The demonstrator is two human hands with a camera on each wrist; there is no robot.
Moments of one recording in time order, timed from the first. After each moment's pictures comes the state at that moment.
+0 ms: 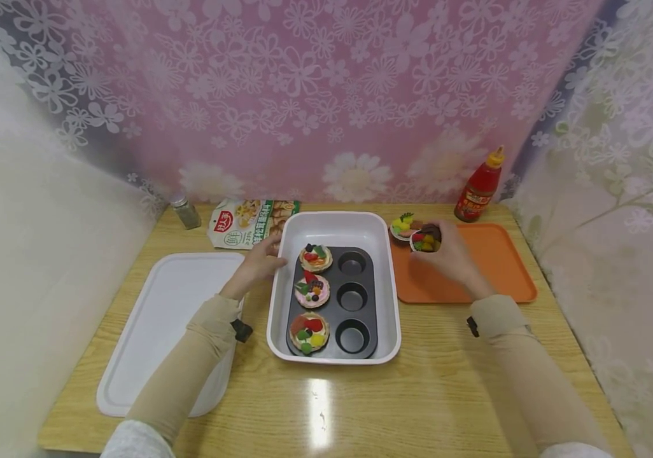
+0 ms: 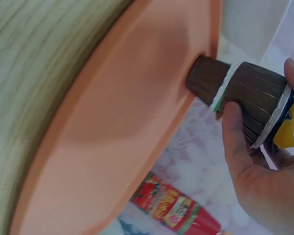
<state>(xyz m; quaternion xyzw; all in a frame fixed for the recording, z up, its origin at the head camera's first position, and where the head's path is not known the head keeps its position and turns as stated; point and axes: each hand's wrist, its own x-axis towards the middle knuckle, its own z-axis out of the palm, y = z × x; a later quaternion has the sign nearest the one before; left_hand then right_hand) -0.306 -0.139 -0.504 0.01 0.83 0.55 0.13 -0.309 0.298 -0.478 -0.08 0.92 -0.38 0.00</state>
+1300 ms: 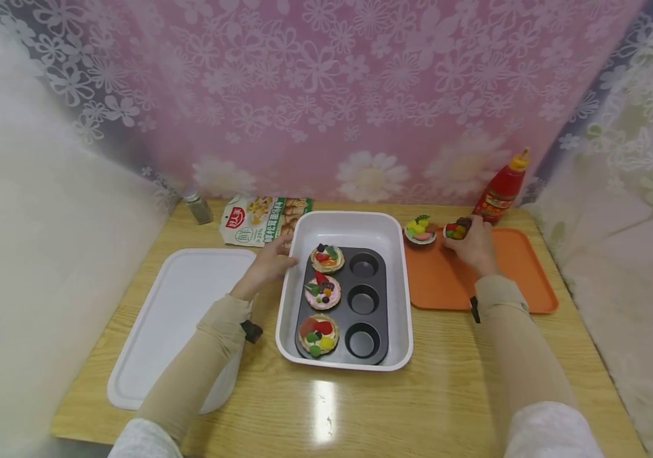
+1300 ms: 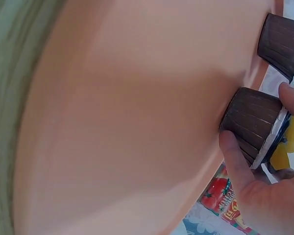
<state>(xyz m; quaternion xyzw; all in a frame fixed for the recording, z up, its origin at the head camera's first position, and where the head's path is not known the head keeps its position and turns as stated) -0.307 -0.141 -0.508 0.00 0.83 0.54 0.11 -0.375 0.334 -0.519 0.04 0.95 -0.32 0.01</state>
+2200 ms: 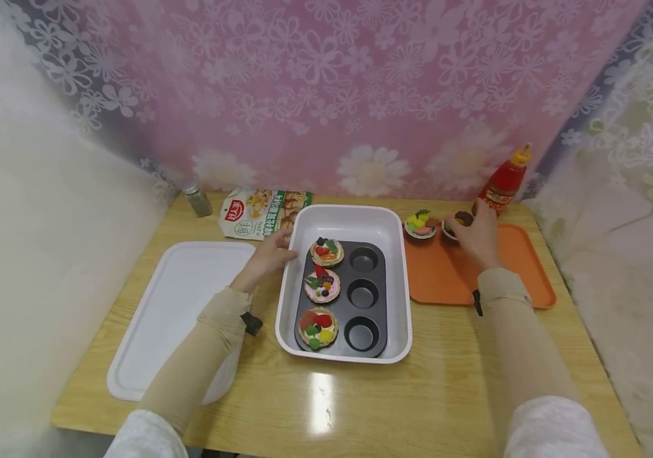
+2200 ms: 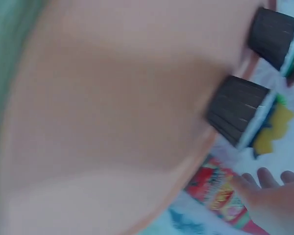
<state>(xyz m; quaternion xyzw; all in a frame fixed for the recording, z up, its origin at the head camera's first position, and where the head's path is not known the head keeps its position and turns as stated) -0.308 -0.143 -0.509 0.01 0.82 0.56 0.12 -0.377 0.330 -0.509 0.02 0.91 -0.41 -0.06</state>
